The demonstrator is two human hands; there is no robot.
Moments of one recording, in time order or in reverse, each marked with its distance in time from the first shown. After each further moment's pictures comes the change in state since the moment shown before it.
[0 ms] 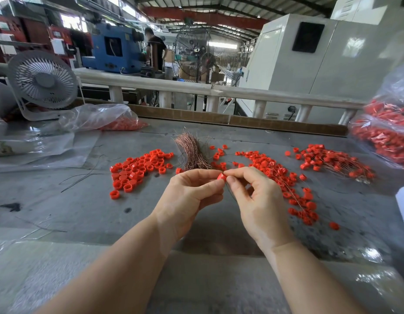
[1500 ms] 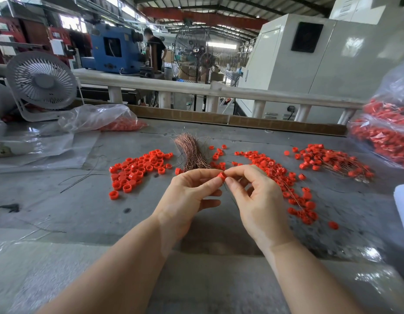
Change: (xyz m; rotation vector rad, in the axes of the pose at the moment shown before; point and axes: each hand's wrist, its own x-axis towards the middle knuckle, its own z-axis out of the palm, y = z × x) left_hand 0.001 -0.002 0.000 0.134 -0.010 0.020; right_hand 0.001 -0.001 -0.001 0.006 -0.002 -0.013
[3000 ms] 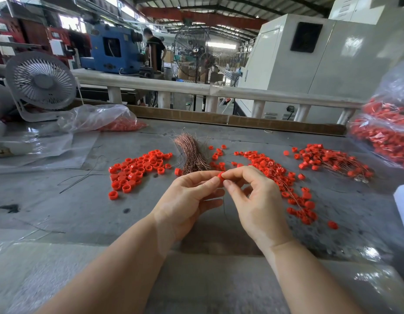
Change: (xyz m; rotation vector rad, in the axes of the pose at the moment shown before) left_hand 0.000 -0.001 -0.004 -0.140 -0.098 -0.076; right_hand 0.000 0.002 0.002 0.043 -0.013 -0.019
